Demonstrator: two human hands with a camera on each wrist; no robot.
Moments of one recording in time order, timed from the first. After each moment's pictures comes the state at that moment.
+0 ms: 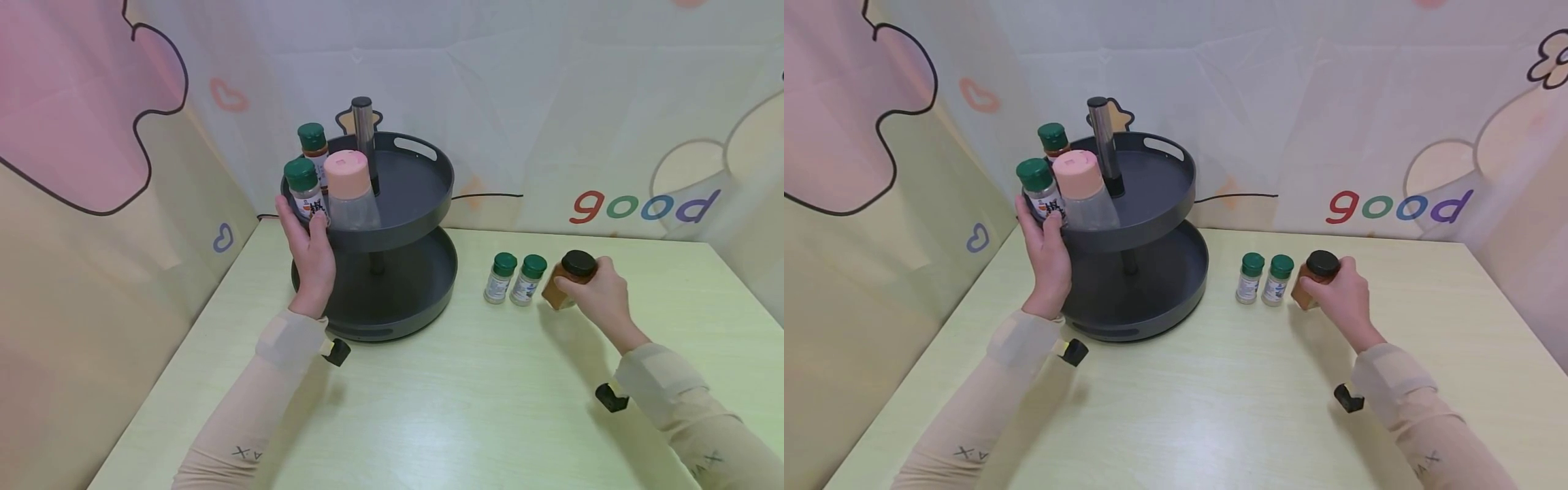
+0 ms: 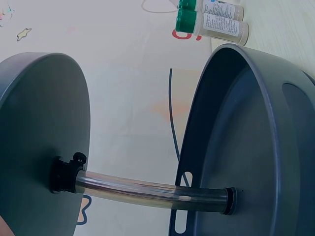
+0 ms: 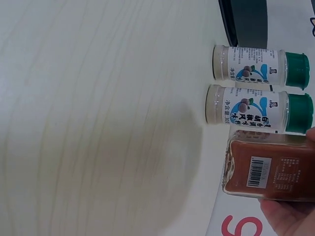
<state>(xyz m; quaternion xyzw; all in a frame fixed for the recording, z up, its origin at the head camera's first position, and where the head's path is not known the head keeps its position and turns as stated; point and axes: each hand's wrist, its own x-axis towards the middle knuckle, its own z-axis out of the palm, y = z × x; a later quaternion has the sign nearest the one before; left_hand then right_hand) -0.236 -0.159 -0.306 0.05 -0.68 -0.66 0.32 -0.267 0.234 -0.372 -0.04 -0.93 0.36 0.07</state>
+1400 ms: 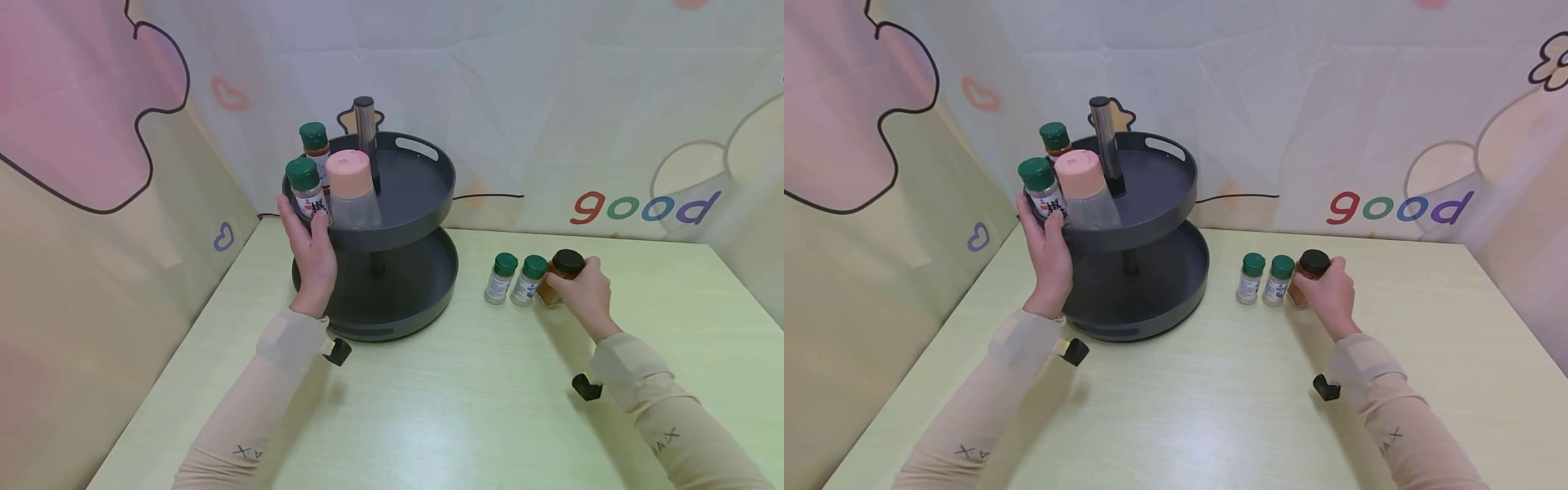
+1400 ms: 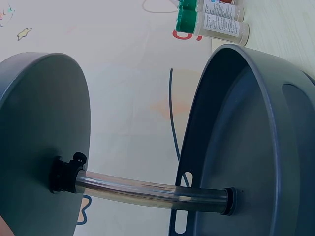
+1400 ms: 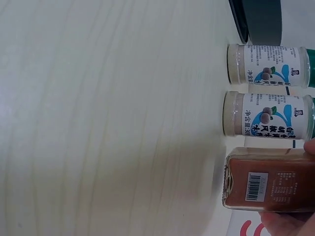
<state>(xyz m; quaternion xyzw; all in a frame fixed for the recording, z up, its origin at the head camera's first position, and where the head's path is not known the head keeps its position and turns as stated) -0.217 -0.148 -0.285 0.06 -0.68 -0.67 0.31 -0.286 0.219 -0.385 -0.09 -0.92 0.38 0.05</state>
